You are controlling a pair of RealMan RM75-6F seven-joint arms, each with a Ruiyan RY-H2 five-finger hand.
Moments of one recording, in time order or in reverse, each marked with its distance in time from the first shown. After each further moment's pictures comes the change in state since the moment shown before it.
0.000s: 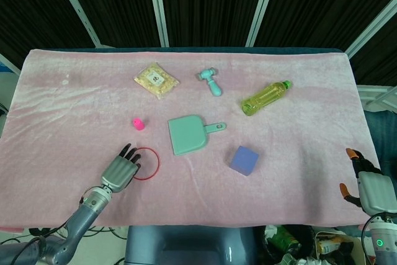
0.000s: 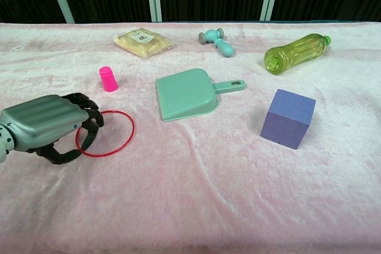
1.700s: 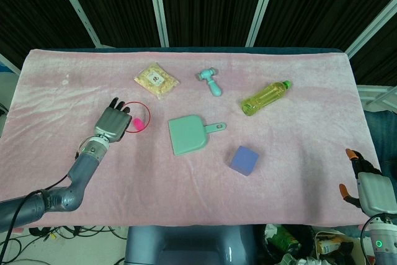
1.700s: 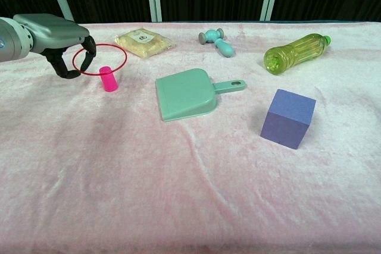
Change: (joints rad) left arm -0.302 0.142 -0.196 0.046 -0.500 -0.196 0.138; right arm -0.004 -0.004 -0.002 -0.008 0.000 0.009 -0.015
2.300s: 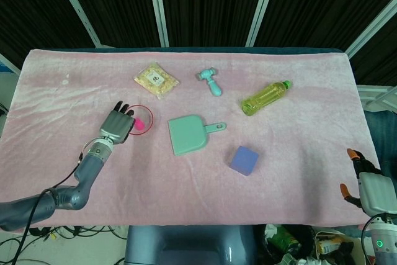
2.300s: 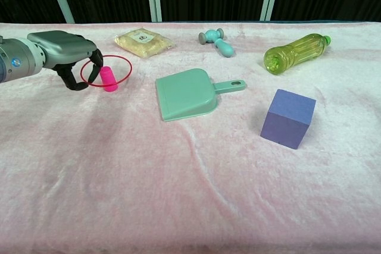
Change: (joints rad) left arm -0.010 -0.107 0.038 0.165 0.077 -0.025 -0.119; right arm -0.001 0.002 0.003 -0.002 0.009 -0.001 0.002
